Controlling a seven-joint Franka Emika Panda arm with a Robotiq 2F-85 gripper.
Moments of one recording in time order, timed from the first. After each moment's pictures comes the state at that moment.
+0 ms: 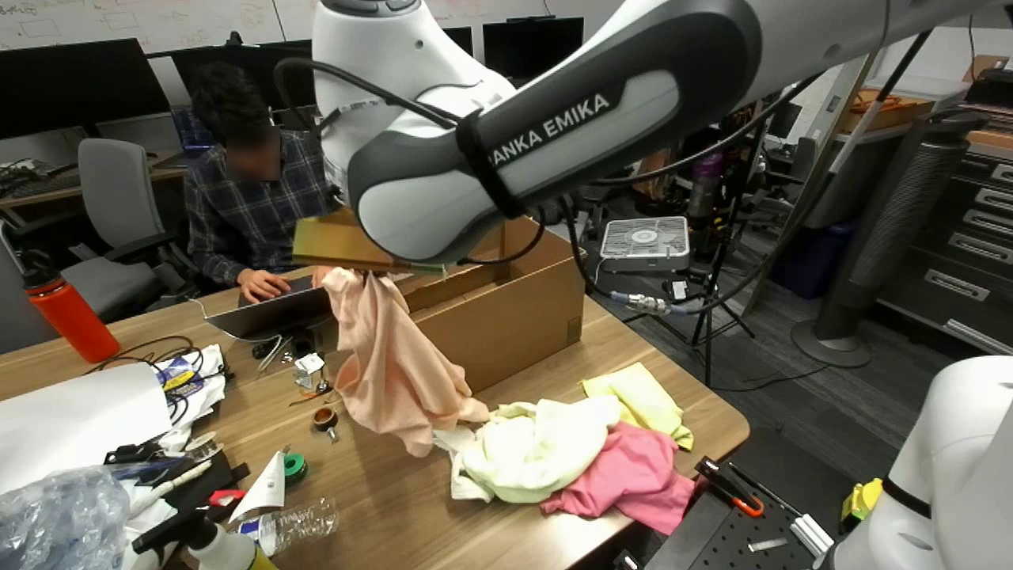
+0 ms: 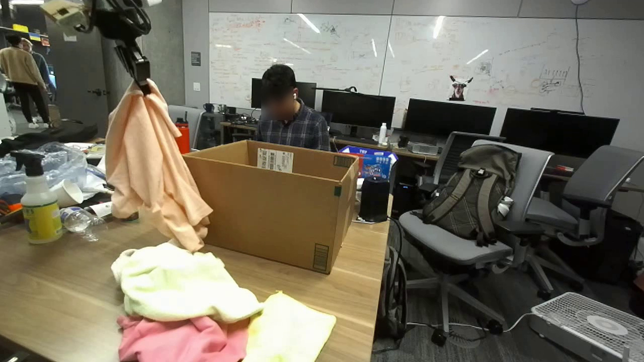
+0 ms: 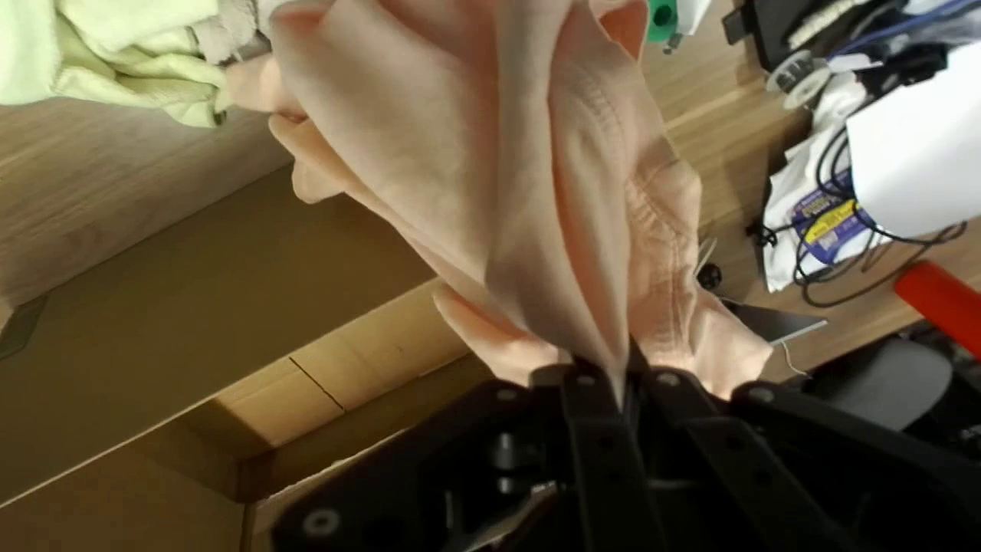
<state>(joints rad) 0.29 0.00 0.17 -2.02 -0.27 2.43 1.17</state>
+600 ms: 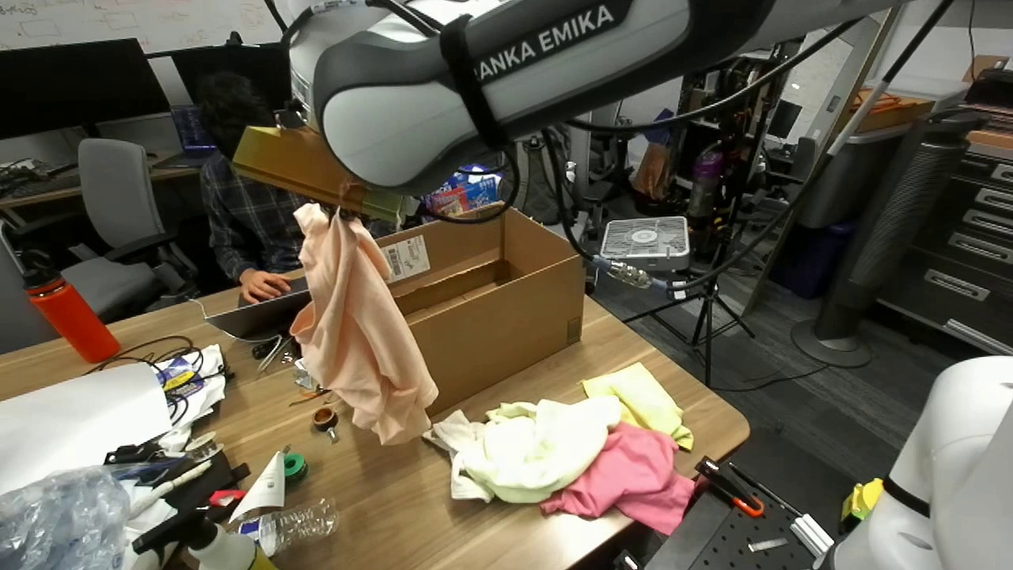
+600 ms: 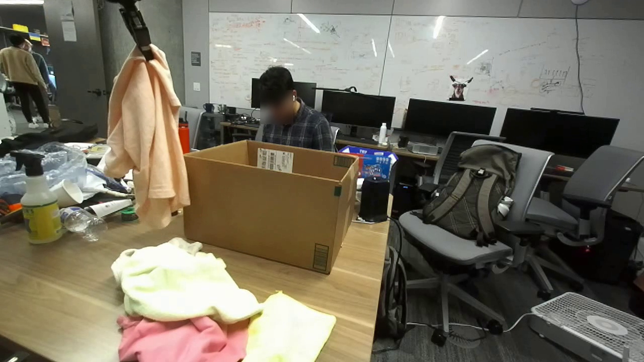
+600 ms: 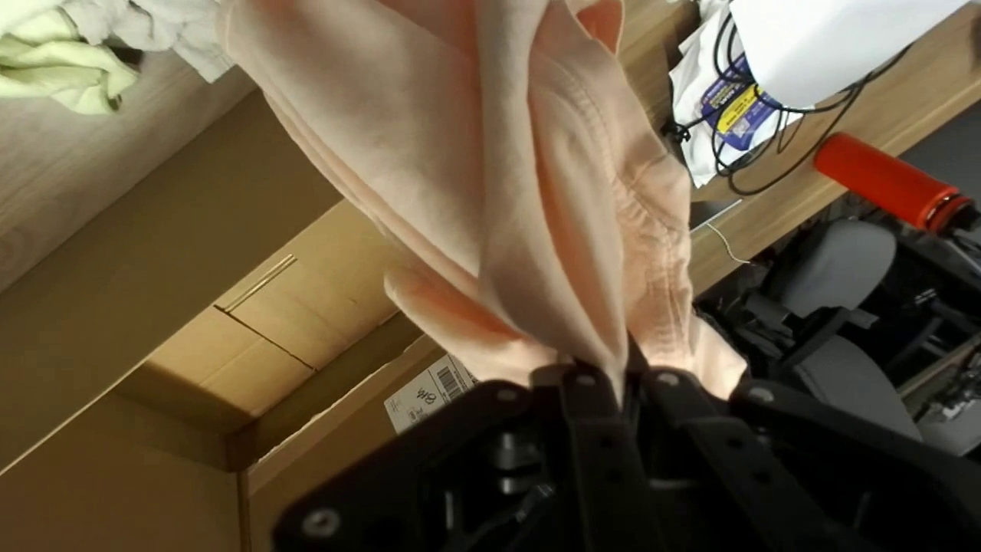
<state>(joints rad) 0.27 -0.01 0.18 -1.89 -0.27 2.42 1.31</state>
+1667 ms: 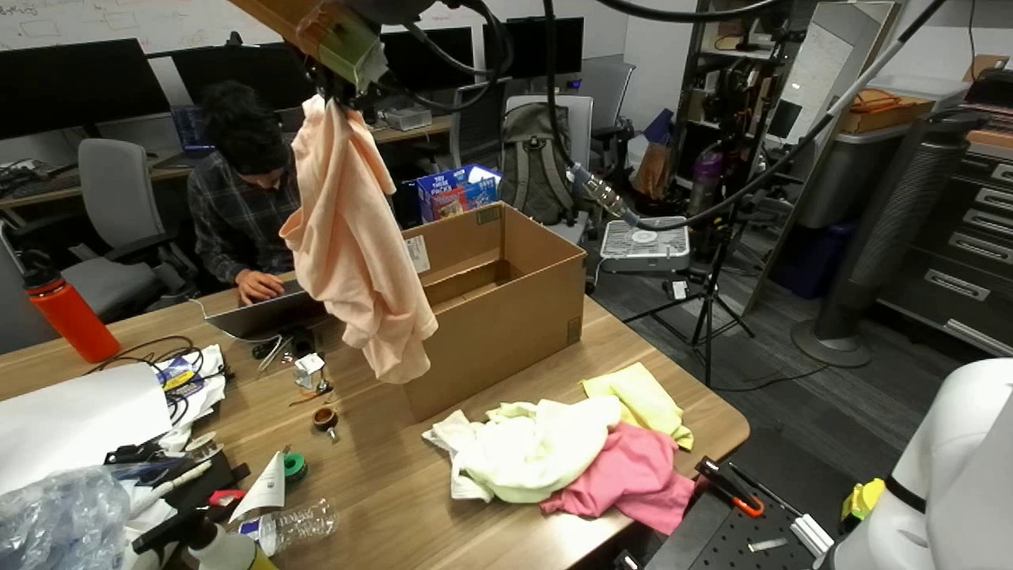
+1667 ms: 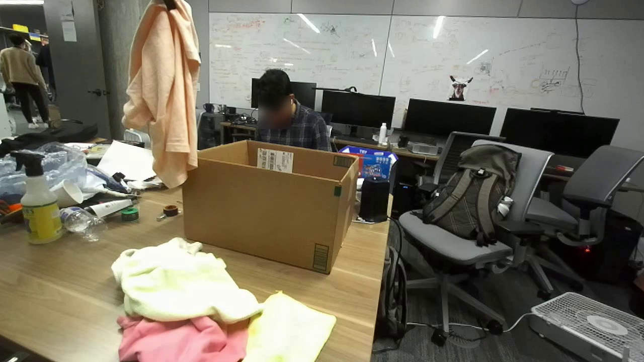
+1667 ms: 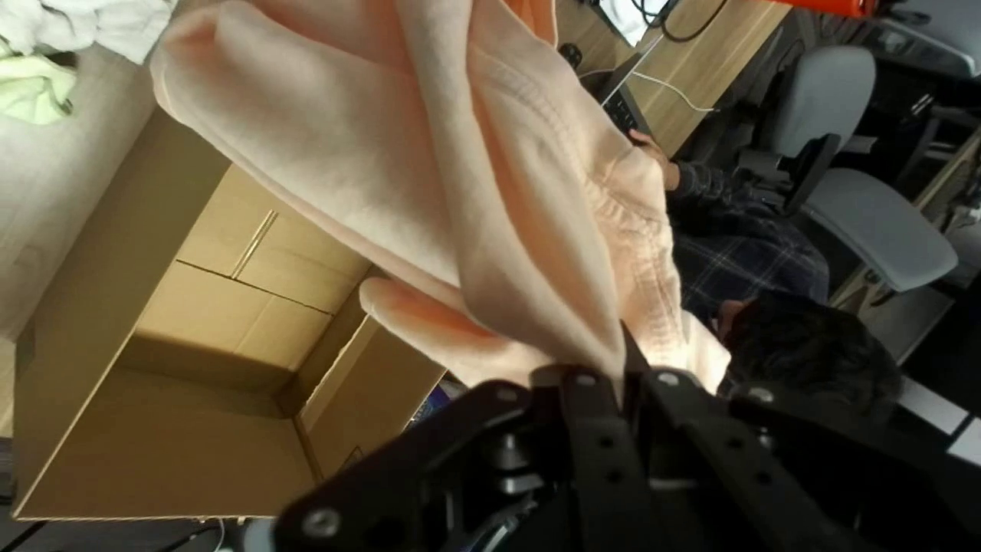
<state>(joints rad) 0.21 -0.01 0.18 -1.62 -0.25 2.24 1.49</state>
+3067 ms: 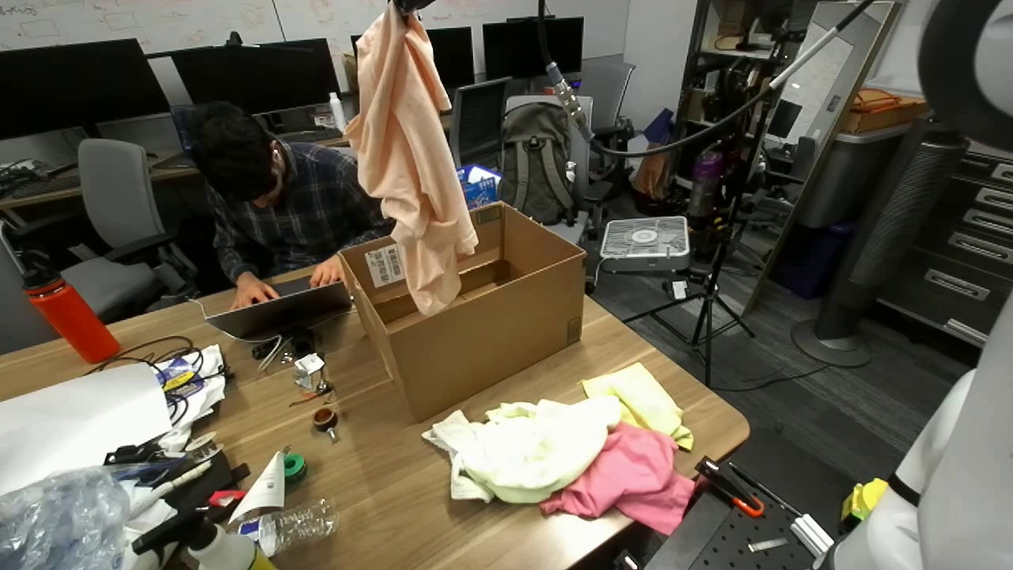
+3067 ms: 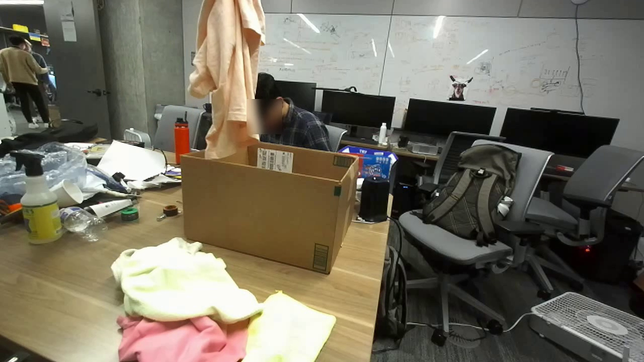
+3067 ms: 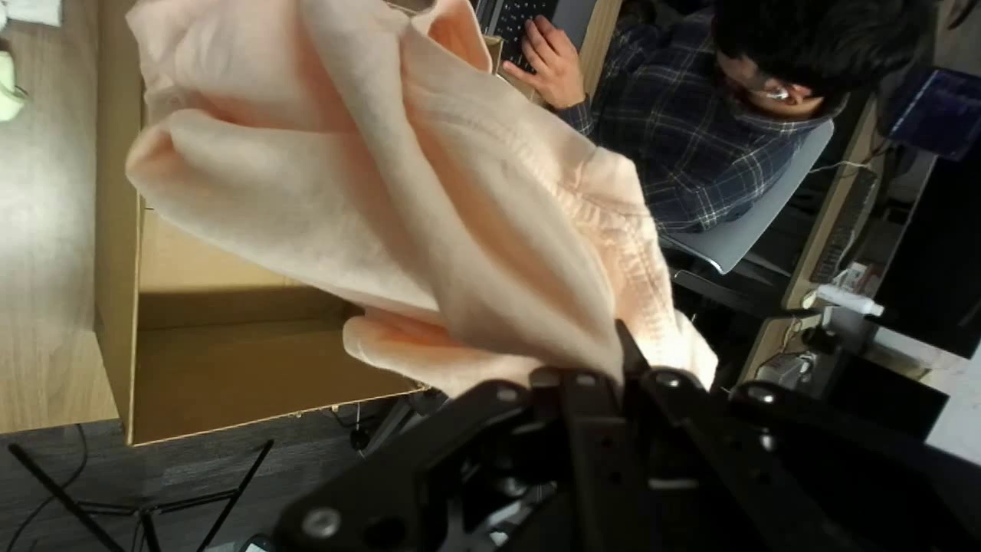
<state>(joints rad) 0.13 0.16 0.08 -1.20 -0.24 2.00 1.69</state>
